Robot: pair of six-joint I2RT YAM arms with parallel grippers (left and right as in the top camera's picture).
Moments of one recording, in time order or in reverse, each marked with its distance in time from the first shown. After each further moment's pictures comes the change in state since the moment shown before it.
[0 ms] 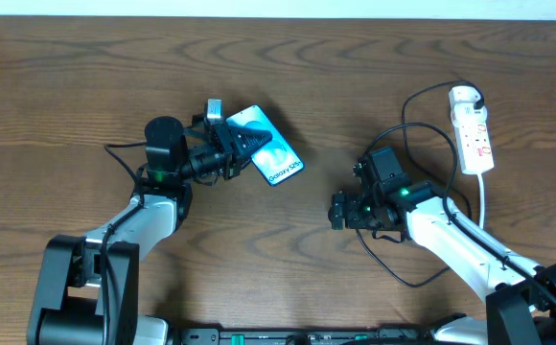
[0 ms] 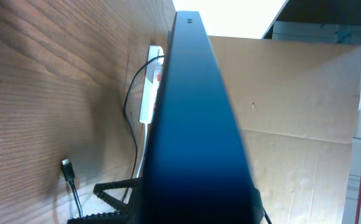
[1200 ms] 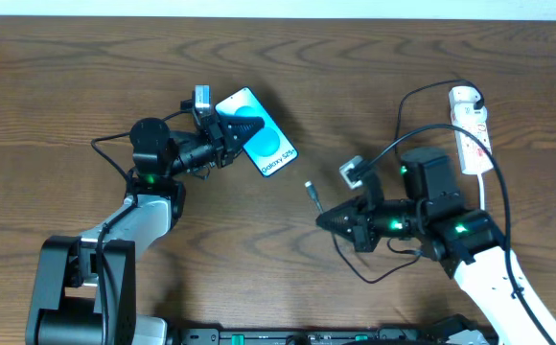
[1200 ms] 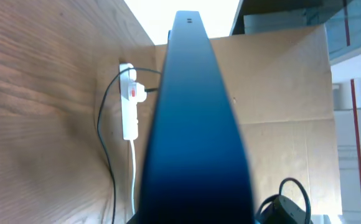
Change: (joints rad) left arm 0.042 0.001 -0.002 0.211 0.034 0.000; right arm -0.045 -0.400 0.013 -0.029 -0.732 -0.341
